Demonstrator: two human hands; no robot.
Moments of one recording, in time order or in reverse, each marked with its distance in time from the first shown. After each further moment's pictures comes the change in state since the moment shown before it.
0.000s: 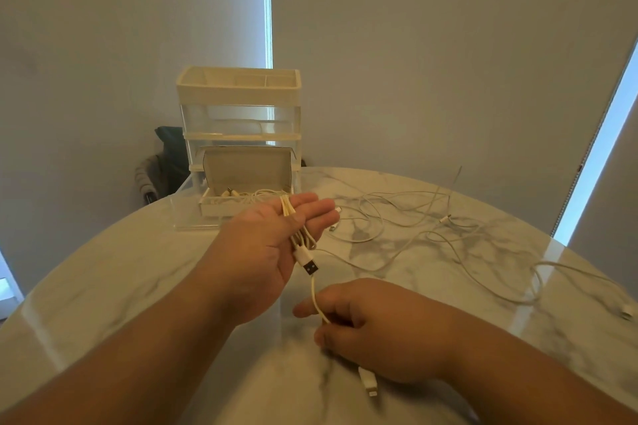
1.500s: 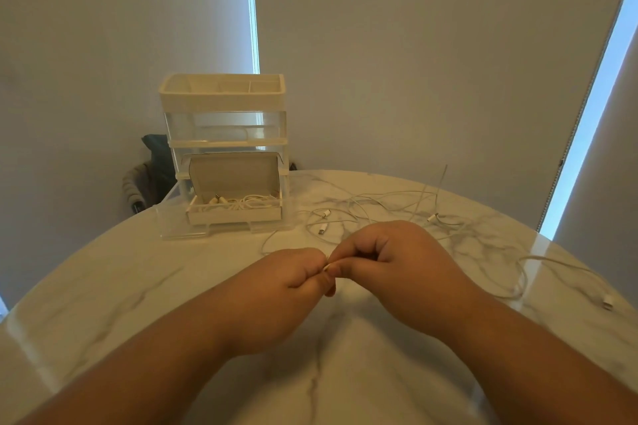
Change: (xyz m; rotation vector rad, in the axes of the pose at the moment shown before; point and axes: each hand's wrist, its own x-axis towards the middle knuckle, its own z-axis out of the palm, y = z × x) left_hand -0.006 -0.013 -0.007 1.481 -0.387 0.066; right_hand -0.009 0.015 -0.027 0.151 0.510 -0.005
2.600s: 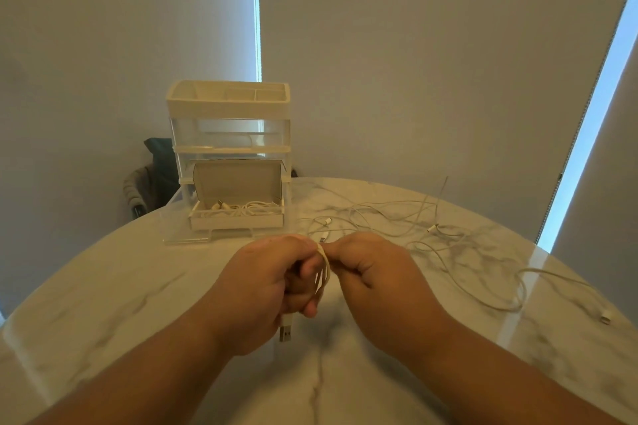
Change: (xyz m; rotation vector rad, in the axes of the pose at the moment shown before) left_hand -0.006 0.014 -0.006 -1.082 0.148 -0.041; right_hand 0.004 0.005 0.030 -0.138 0.220 -0.253
